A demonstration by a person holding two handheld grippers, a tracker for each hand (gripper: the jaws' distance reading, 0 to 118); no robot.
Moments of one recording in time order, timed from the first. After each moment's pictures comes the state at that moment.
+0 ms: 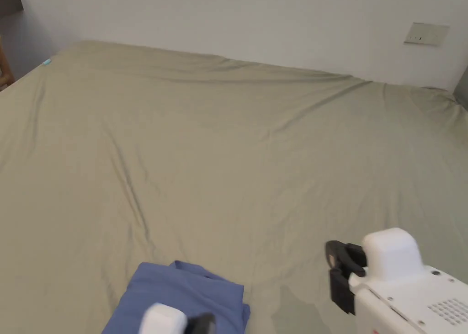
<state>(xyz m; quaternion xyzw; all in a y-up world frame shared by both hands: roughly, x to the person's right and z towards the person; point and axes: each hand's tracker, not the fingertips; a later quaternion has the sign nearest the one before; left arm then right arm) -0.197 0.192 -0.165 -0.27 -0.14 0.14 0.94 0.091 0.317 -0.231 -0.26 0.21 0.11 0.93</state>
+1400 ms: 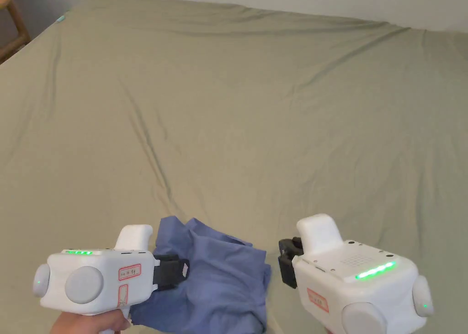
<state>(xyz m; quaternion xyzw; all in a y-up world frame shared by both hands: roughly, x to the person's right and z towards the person) -0.274 0.158 -0.246 -0.48 -0.12 0.18 0.85 0.048 0.235 -0.273 -0.36 0.25 0.11 0.89</state>
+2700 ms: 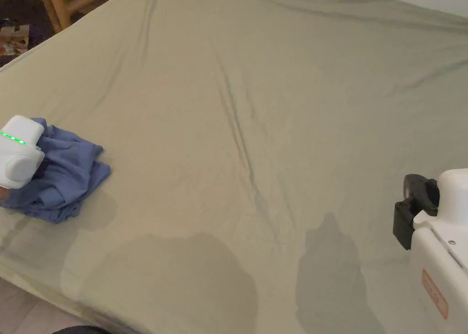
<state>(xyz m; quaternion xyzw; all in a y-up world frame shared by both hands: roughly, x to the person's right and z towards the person) -0.606 0.137 -0.261 -0.50 0.30 -0.16 0.79 -0.040 0.307 -0.273 -0.21 0.16 0.19 0.95</state>
